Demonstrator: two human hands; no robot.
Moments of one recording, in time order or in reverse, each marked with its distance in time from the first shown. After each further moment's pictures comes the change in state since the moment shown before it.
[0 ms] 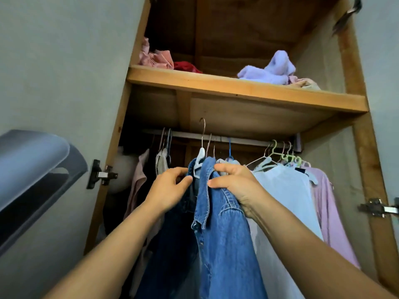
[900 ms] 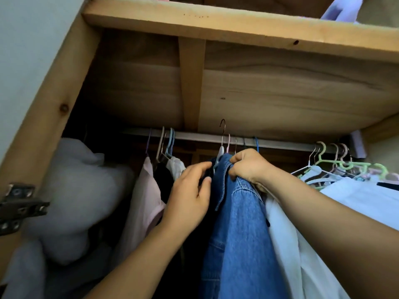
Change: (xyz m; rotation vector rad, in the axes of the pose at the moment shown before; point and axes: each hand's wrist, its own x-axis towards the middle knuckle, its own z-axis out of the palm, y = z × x) left_hand 0.130 -0.104 0.104 -0.141 0.254 0.333; right_hand 0.251 0.051 0.009 -0.619 0.169 -0.084
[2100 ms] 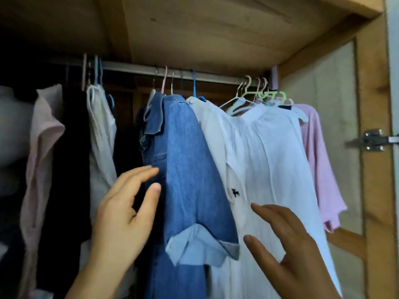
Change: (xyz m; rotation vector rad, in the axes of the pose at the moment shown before) left_hand -0.153 0.067 -0.033 -0.101 -0.071 -0.050; right_hand -0.304 0.156 -0.028 -0.251 0.324 -0.287
